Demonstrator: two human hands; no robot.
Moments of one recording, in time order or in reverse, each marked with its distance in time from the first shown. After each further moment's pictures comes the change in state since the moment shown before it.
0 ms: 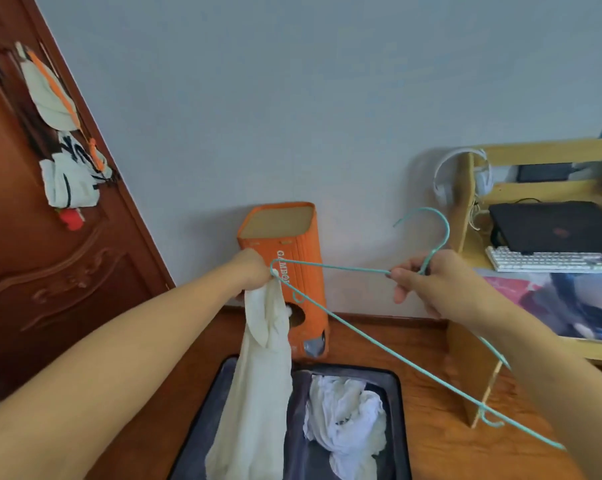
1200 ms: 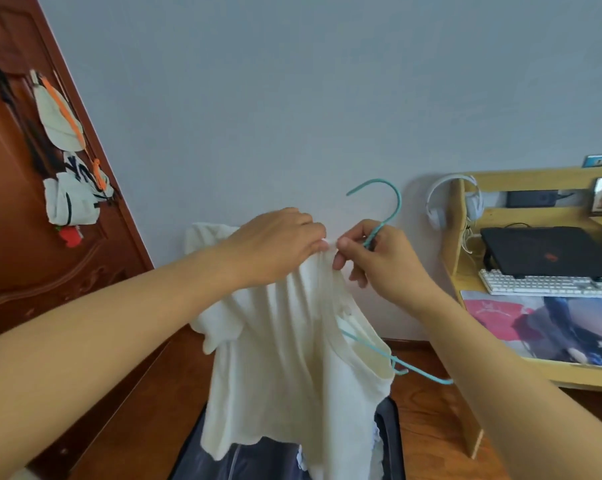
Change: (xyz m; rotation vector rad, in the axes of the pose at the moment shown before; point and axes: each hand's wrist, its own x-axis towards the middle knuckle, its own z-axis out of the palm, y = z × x) left_hand -0.067 0.065 -0.060 0.652 0.500 0.978; right_hand 0.041 -0.063 0.029 0.275 0.121 -0.262
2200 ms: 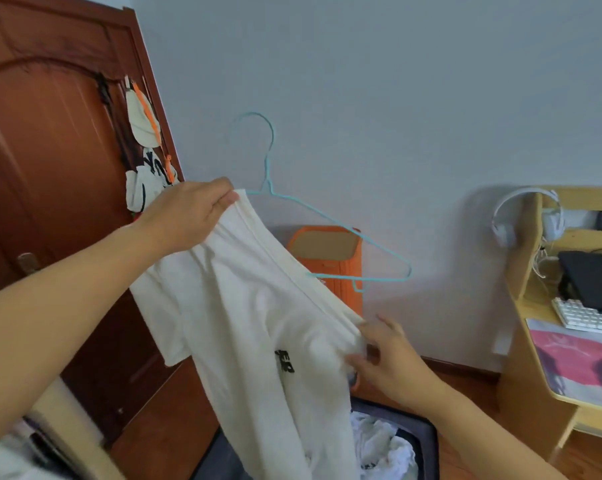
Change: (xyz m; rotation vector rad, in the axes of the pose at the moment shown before) left_hand -0.117 -0.137 -0.039 0.044 0.165 -0.394; right_hand -0.051 0.104 0.065 -0.439 -0.311 -0.327
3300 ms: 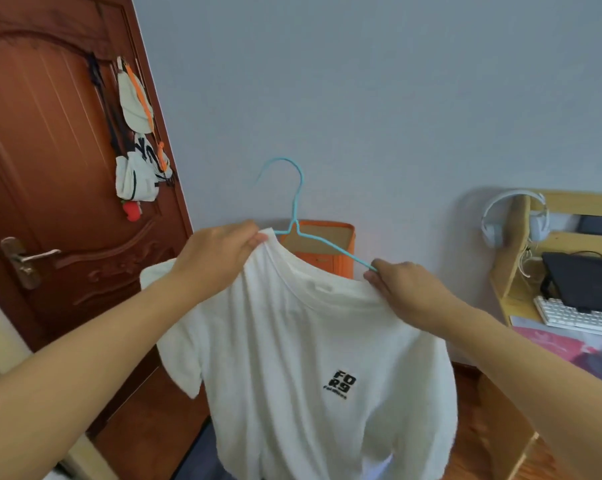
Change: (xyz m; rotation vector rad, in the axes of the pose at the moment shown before) left_hand -0.049 0.042 0.057 -0.092 0.211 -0.008; right_hand 0.065 -0.021 -0.070 -0.458 -0.158 0.135
